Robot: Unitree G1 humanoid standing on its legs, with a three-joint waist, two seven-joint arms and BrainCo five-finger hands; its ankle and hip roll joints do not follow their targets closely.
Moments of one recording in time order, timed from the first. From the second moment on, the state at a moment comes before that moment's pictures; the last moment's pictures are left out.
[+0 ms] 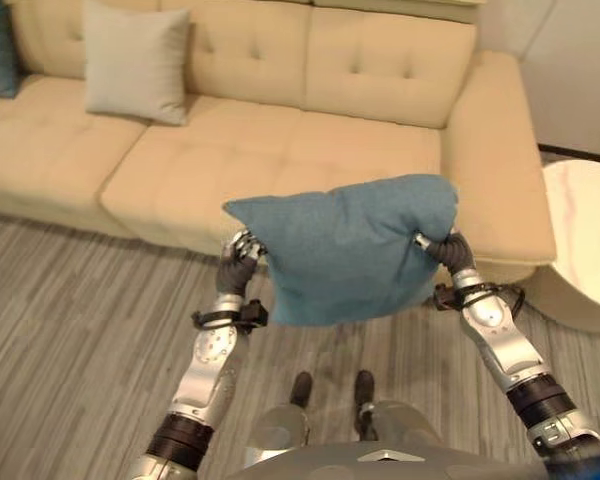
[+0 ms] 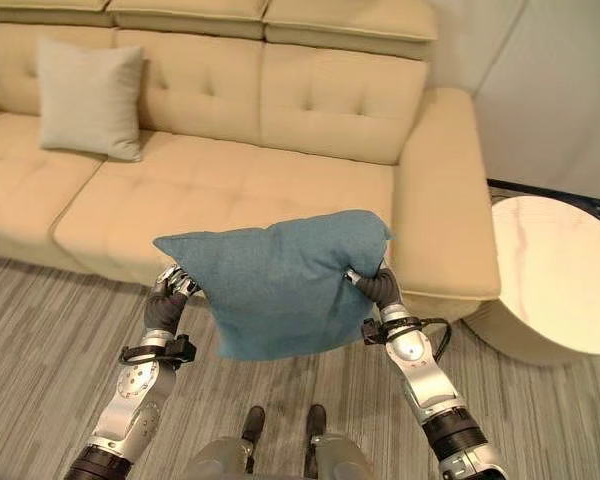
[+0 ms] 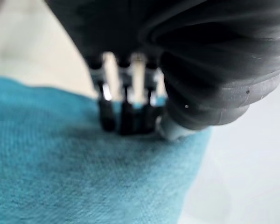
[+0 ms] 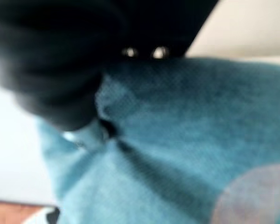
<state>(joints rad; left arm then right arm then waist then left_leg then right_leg) 0.02 0.29 -0.23 0.08 -0.54 -0.25 0.22 -0.15 -0.44 0.27 0.19 0.20 -0.16 -0.16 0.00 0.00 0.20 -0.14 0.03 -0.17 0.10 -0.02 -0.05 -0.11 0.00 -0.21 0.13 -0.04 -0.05</state>
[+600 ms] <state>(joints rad) -0.06 0.36 -0.26 0.10 -0.55 -0.23 0.20 -0.12 -0.36 0.25 0.18 0.21 -0.15 -0.18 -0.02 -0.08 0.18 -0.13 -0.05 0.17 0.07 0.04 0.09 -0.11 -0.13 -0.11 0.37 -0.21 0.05</state>
